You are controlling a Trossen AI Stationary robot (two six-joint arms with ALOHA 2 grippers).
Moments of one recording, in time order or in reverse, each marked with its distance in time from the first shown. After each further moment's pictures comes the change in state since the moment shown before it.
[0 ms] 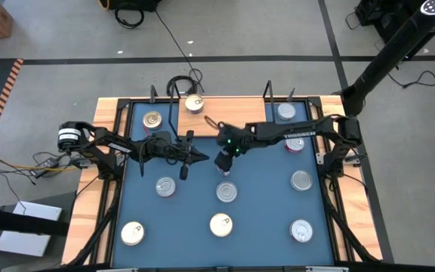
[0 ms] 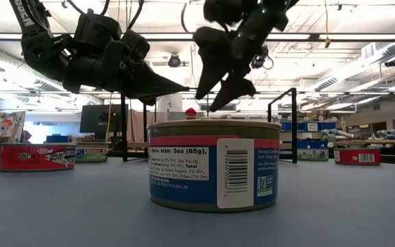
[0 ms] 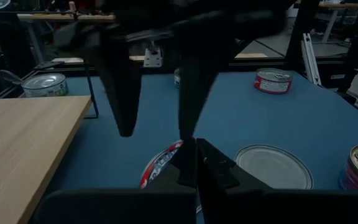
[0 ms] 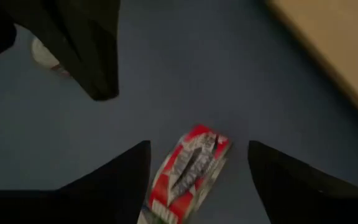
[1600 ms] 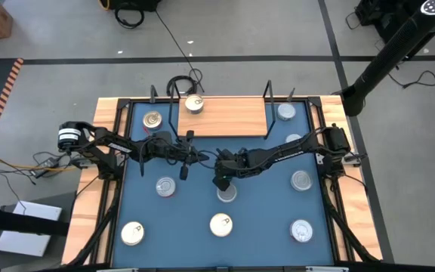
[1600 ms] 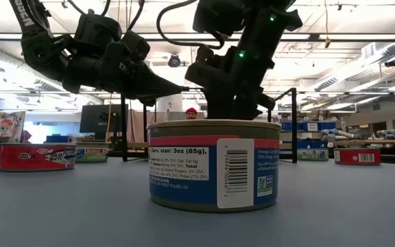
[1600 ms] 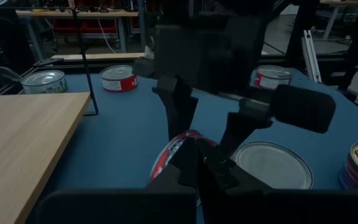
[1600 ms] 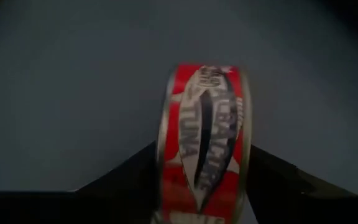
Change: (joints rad) left arm 0.000 0.000 0.000 -0.012 0.000 0.003; right arm 0.212 0.146 -0.001 -0.074 0.316 0.279
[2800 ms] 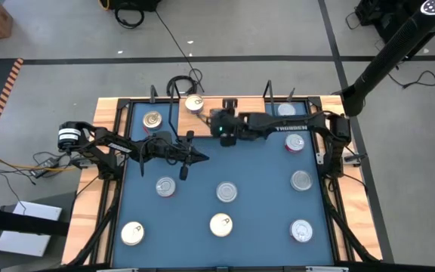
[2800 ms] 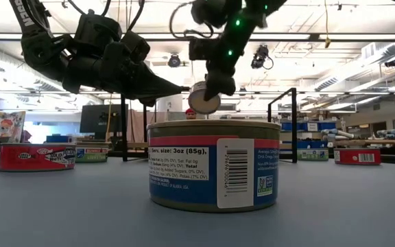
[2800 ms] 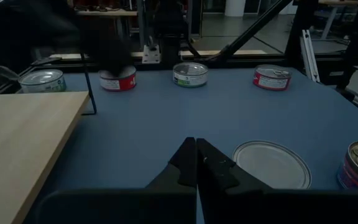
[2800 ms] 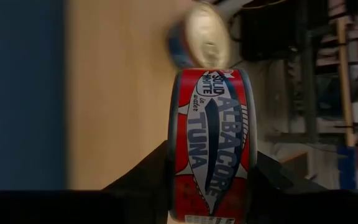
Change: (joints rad) left arm 0.000 0.000 0.000 -0.003 0.006 -0.002; right arm -0.298 -0.052 0.174 0.063 0.305 -1.291
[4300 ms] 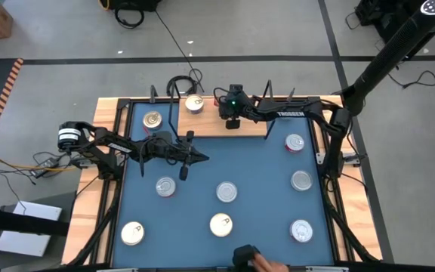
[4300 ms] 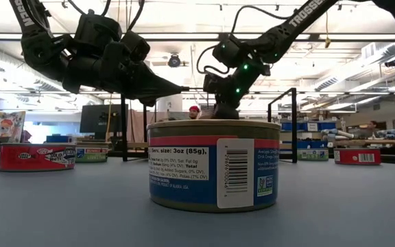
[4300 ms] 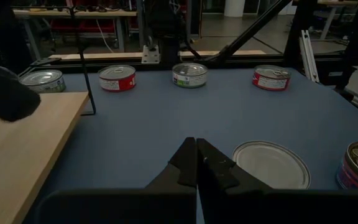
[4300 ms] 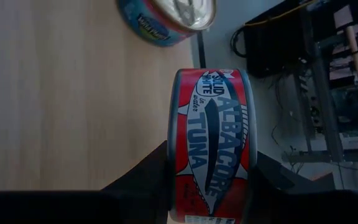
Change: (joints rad) left arm 0.000 0.000 0.000 0.002 0.002 0.000; right arm -0.285 0.015 -0.239 0.454 -0.299 -0.214
